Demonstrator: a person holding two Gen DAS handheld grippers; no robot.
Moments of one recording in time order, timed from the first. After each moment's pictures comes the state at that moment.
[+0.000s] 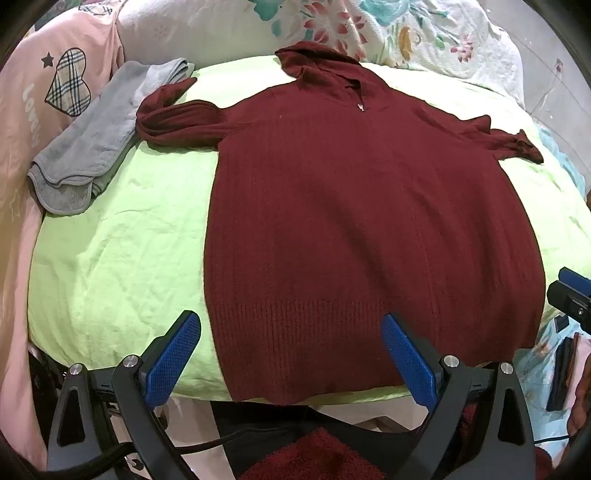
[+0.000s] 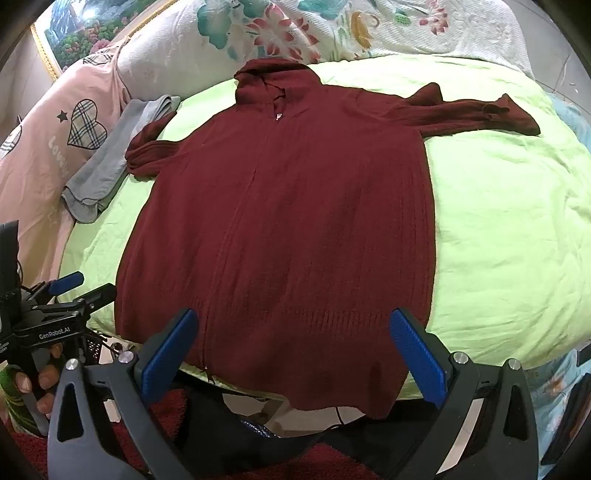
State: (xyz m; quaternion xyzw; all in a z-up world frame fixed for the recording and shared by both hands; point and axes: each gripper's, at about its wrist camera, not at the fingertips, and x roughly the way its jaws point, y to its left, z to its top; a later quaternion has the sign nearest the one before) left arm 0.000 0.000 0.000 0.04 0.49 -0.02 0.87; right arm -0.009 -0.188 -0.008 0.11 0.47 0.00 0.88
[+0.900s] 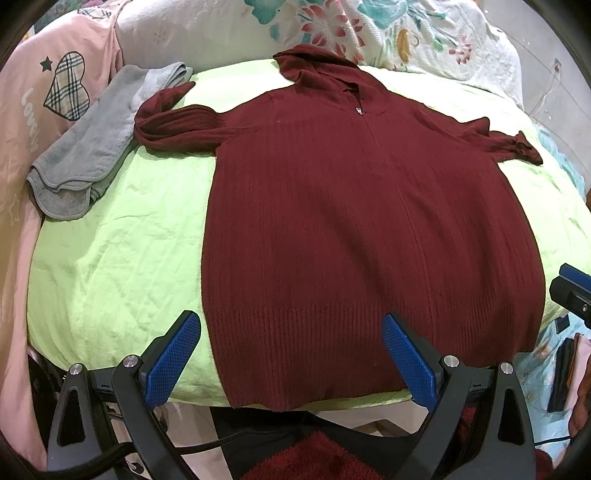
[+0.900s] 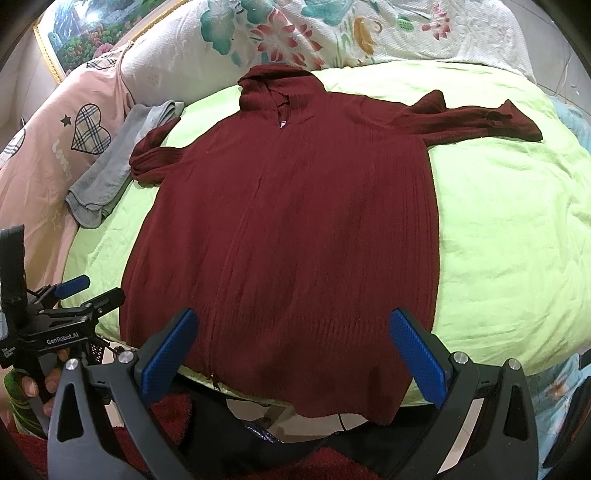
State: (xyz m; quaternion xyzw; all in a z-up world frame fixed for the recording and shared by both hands) left arm 0.005 -0.006 0.003 0.04 0.49 -0.03 0.87; right arm -0.006 -0.187 -0.004 0.11 0.46 0.00 0.88
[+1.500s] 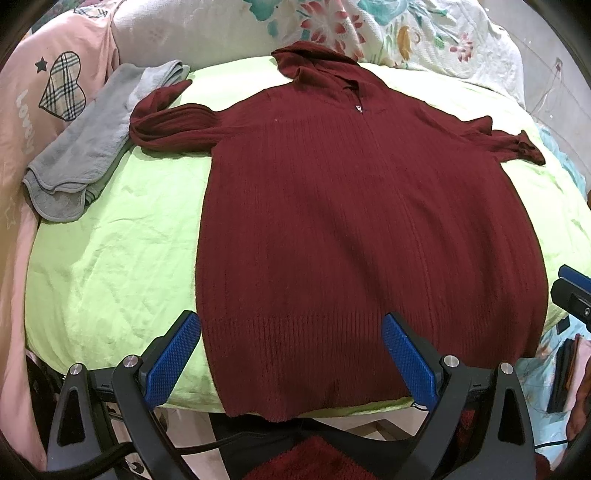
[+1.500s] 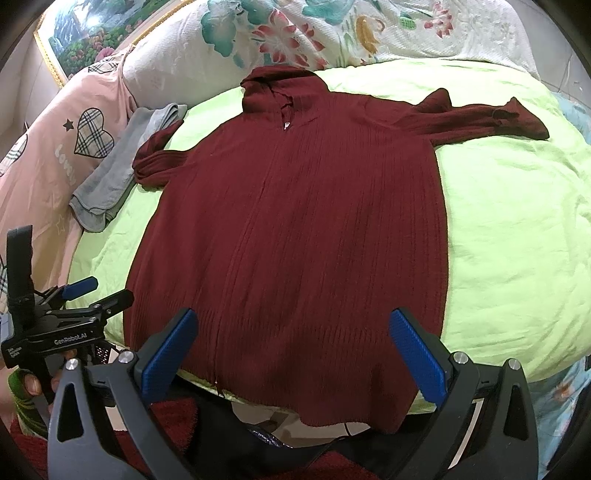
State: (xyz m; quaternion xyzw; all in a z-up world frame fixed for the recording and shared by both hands) left arm 0.015 -0.011 -0.001 0.04 0.49 -0.02 0.87; right arm -0.001 -0.187 -0.008 0.12 0.45 0.01 0.88
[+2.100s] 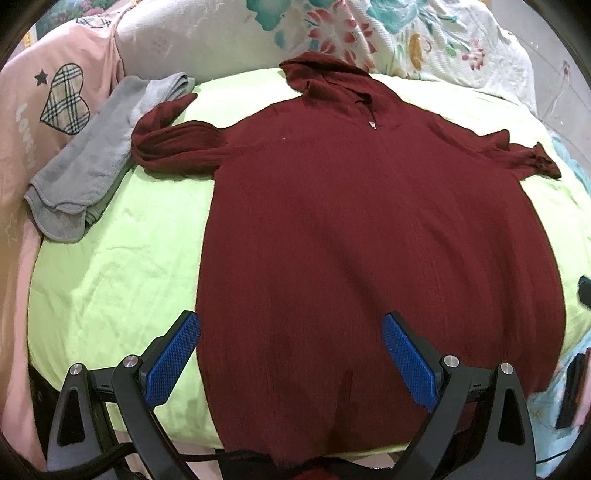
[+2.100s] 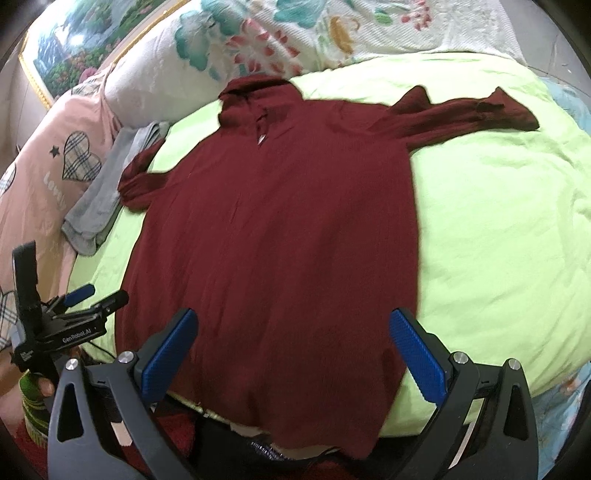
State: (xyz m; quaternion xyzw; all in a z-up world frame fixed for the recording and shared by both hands) left arm 0.051 -0.015 -0.010 0.06 0.48 0.00 0.87; right arm 0.016 -0.231 -0.005 0.16 0.44 0.00 0.89
